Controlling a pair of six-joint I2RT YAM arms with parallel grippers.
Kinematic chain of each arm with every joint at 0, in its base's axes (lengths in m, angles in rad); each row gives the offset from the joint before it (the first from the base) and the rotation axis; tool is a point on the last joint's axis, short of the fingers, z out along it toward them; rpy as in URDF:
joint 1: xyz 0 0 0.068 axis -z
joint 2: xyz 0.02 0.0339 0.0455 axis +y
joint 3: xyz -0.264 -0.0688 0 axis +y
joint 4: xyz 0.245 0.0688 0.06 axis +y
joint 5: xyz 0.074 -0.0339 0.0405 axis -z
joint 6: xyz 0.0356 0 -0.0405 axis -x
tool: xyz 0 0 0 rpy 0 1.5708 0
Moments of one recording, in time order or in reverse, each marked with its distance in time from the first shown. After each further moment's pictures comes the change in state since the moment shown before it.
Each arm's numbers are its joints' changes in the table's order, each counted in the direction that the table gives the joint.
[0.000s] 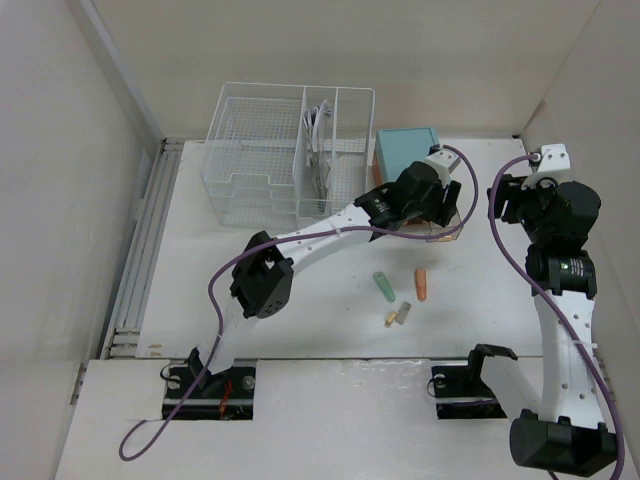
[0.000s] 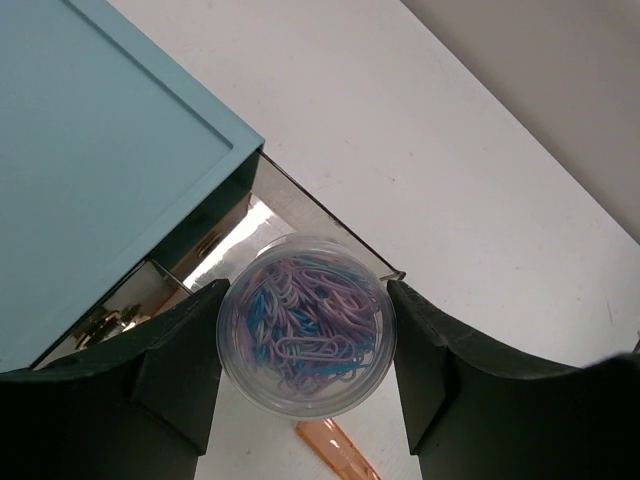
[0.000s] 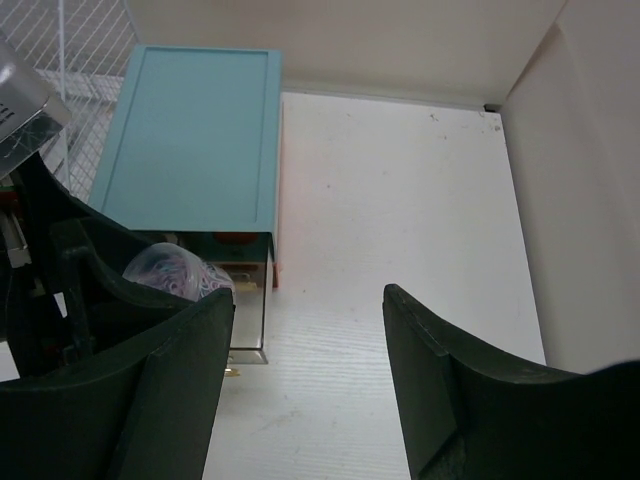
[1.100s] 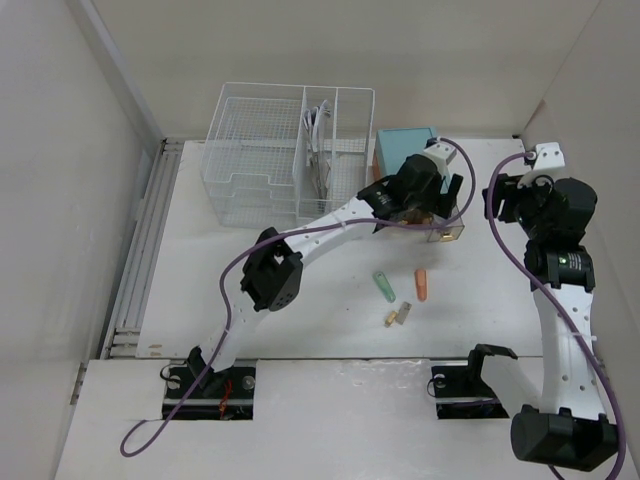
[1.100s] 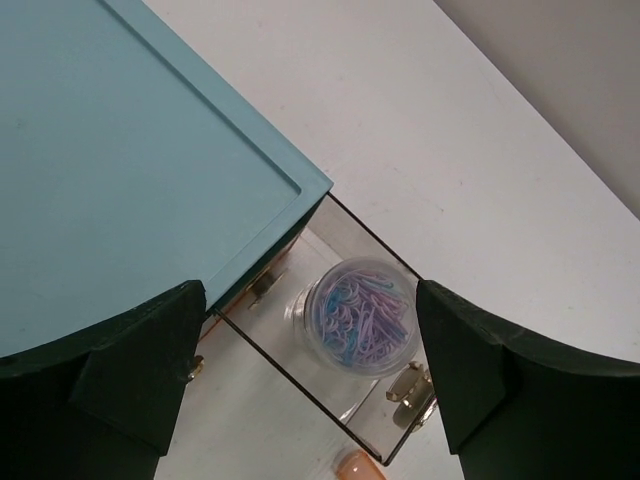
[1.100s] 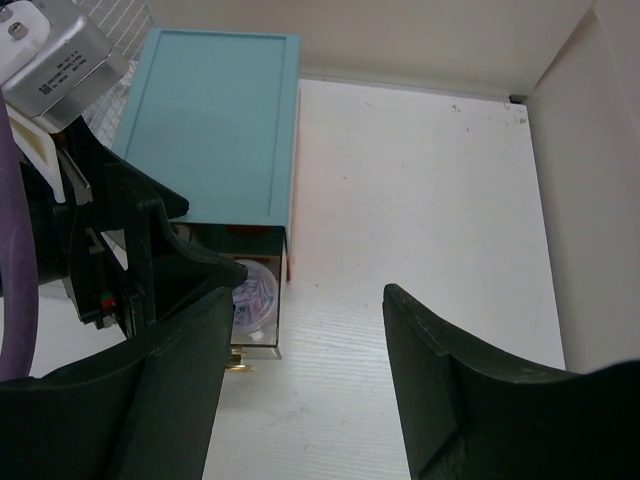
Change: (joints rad) left arm -0.043 0.122 -0.145 0.031 -0.018 -0.022; right arm 0.001 0.031 0.001 -0.002 -0.039 0.000
